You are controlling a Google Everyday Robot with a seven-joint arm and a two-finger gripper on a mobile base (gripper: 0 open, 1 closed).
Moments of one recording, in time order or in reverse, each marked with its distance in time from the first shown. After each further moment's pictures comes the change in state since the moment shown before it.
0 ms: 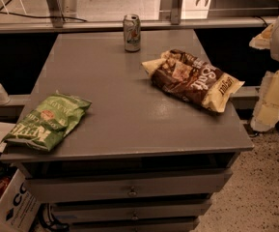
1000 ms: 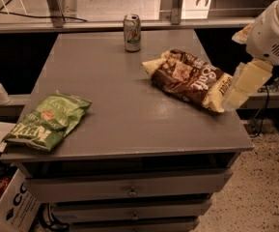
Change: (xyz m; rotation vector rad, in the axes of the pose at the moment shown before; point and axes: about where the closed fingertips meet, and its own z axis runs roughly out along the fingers) arm -0.023 -0.054 0.044 0.056 -0.156 0.046
